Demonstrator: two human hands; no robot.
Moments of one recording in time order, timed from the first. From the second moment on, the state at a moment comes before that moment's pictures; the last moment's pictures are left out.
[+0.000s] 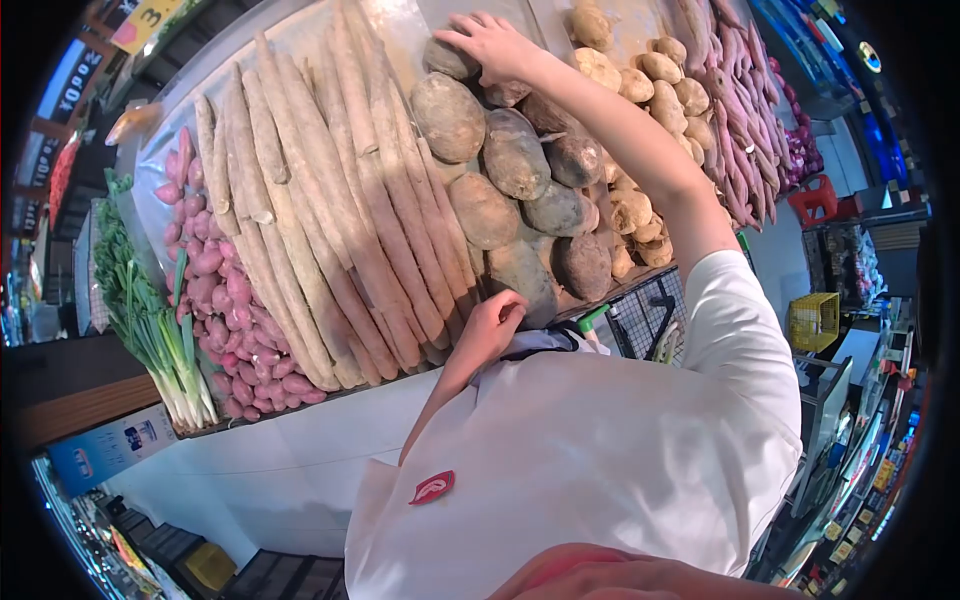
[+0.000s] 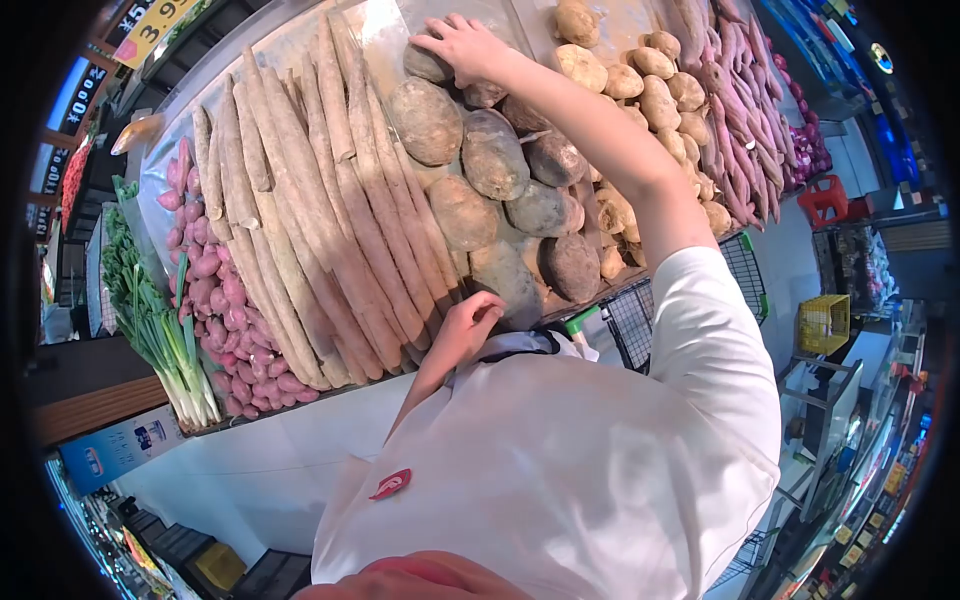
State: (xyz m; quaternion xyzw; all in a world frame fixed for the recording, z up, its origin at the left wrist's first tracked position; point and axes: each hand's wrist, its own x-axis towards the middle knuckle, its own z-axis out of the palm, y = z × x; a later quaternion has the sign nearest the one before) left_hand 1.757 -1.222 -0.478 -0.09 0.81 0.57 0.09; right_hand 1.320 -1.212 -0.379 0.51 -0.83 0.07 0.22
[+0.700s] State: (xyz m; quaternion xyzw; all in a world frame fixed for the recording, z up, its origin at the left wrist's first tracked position) left_hand 1.744 -1.233 -0.481 -0.14 0.78 0.60 0.10; right_hand 1.280 -1.245 -0.336 0.62 -0.77 -0.01 0.11
